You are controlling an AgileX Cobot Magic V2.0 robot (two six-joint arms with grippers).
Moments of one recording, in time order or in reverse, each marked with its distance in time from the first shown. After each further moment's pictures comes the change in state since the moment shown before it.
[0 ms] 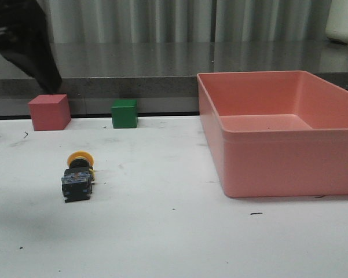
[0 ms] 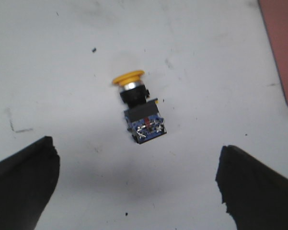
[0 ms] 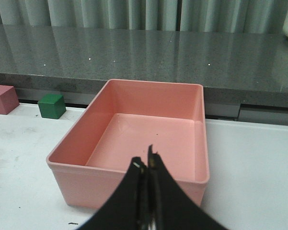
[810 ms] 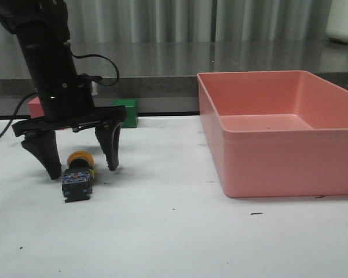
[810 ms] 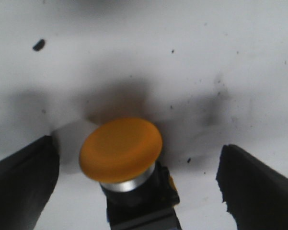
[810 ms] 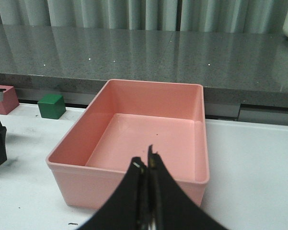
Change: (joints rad) left arm 0.000 0.689 -0.560 -0.021 0.321 -0.097; right arm 0.000 0.000 0.000 0.000 -0.002 0.000
